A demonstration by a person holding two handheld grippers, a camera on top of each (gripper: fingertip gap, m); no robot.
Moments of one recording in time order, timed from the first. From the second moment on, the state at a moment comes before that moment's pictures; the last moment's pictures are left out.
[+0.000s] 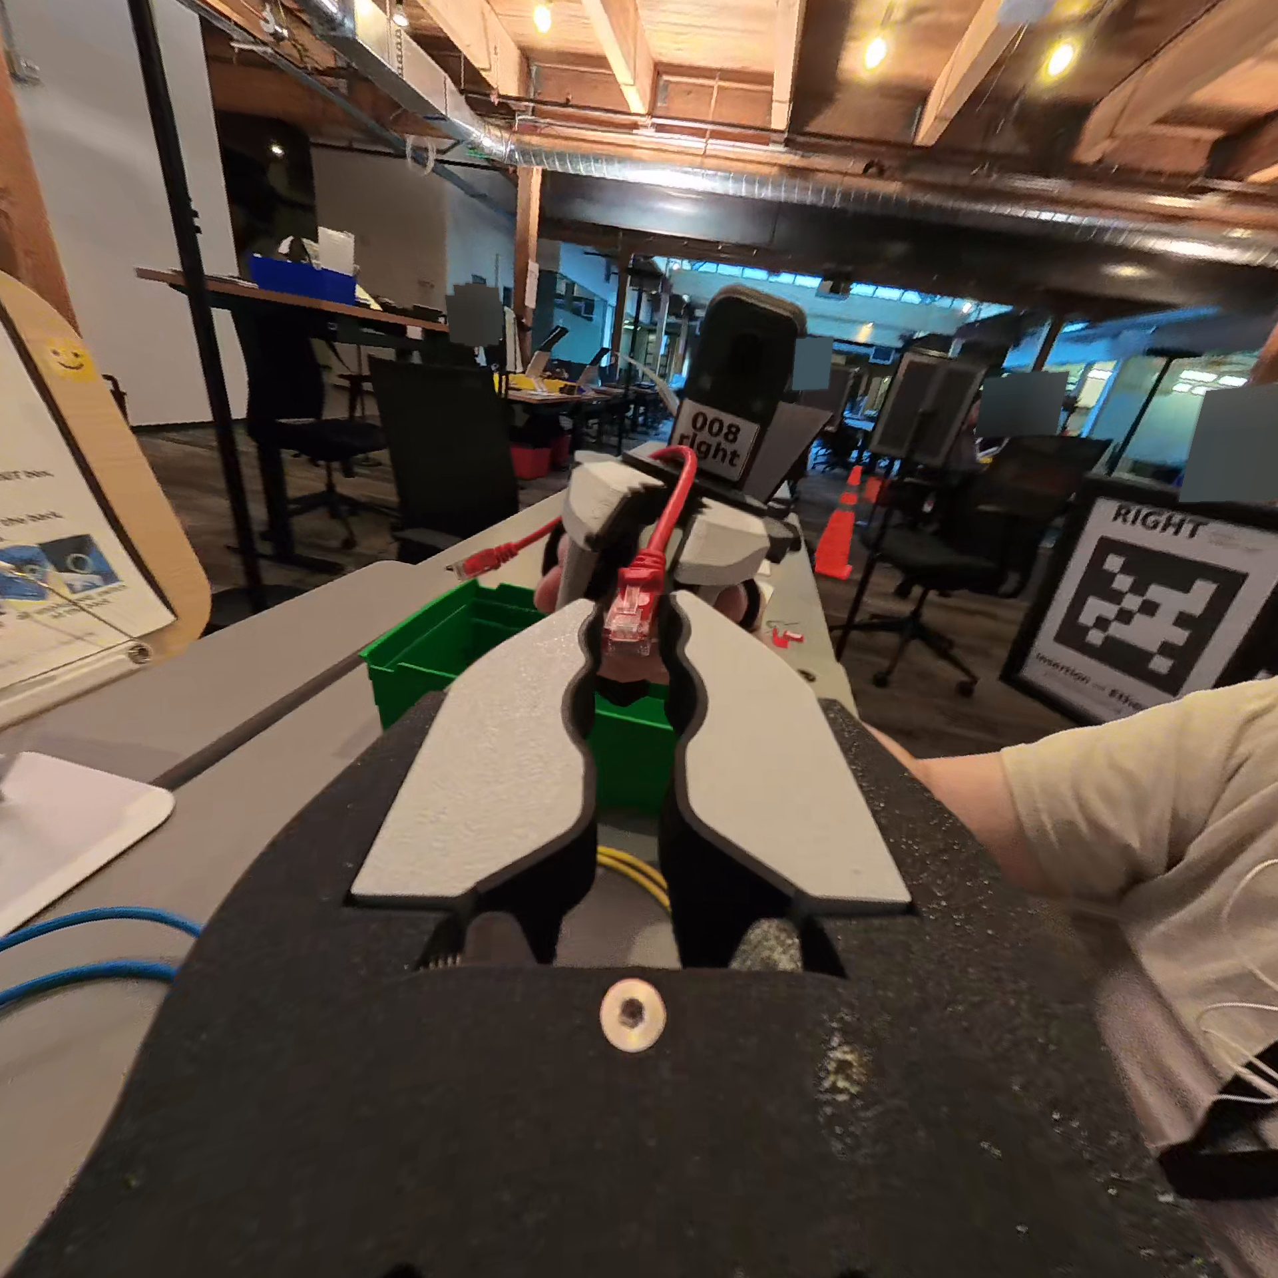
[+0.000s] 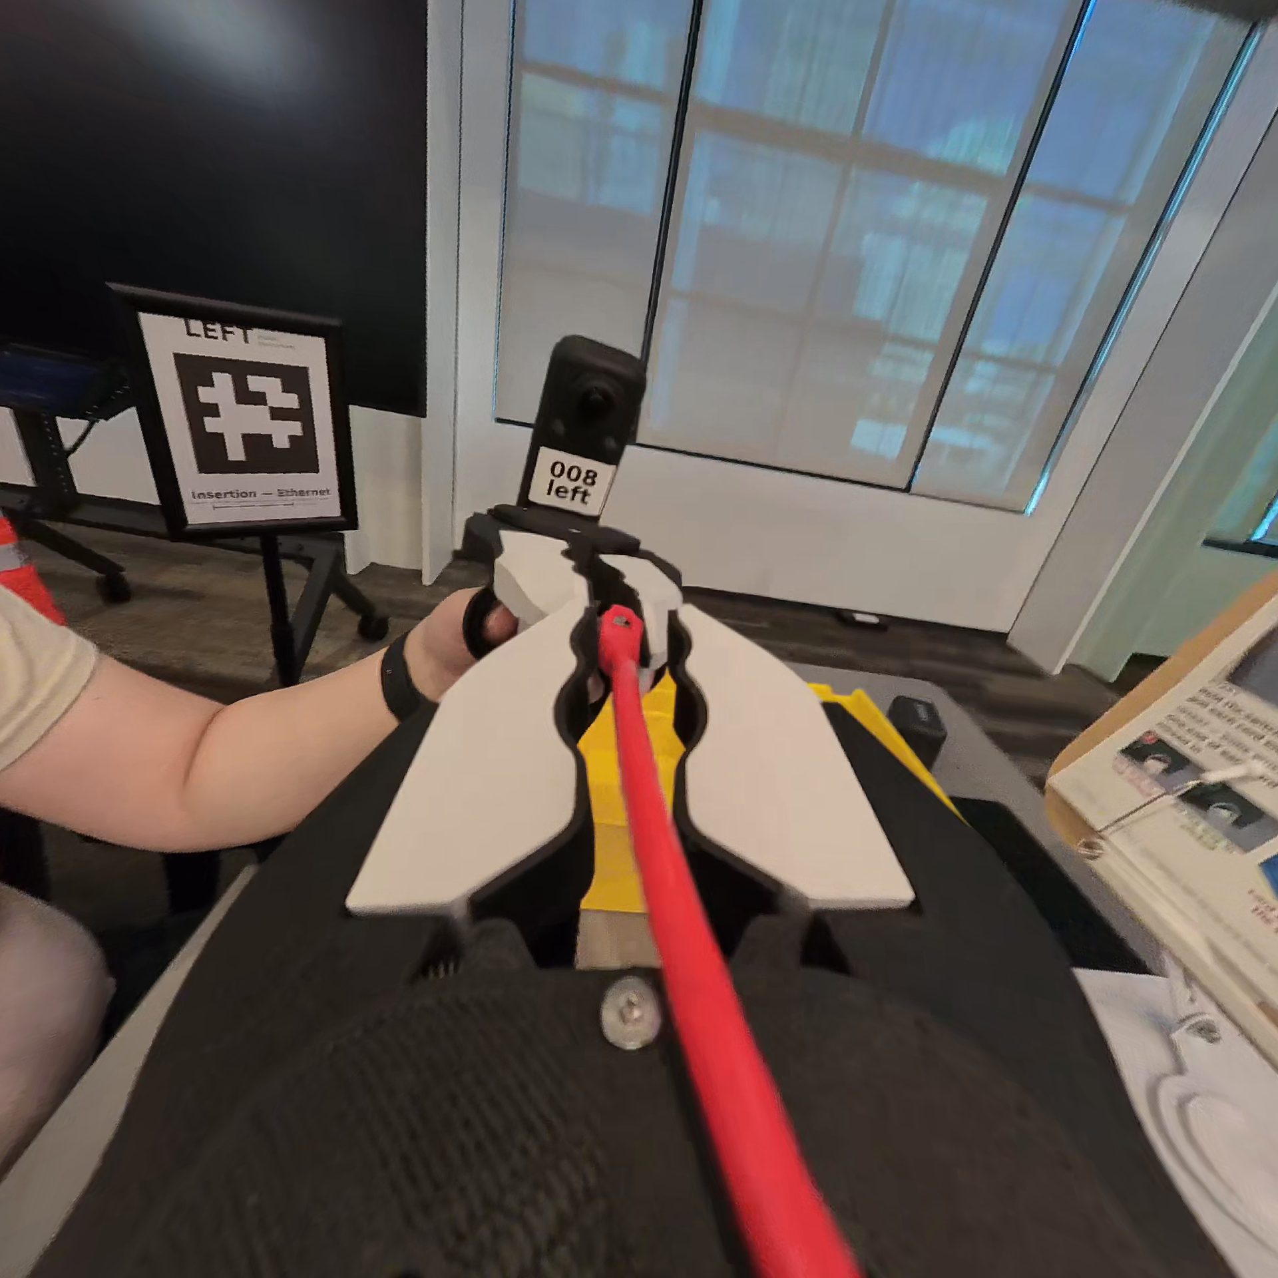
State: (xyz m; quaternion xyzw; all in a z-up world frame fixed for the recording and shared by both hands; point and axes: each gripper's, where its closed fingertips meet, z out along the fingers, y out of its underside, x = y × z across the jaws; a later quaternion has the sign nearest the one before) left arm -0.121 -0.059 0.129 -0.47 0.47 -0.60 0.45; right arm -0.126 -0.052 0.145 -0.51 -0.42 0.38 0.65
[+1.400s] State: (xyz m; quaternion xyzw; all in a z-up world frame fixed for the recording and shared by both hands) left arm -0.115 -0.061 0.136 -0.46 0.38 -0.70 0.39; right arm -0.132 -0.059 0.136 -0.32 -0.50 0.03 0.80
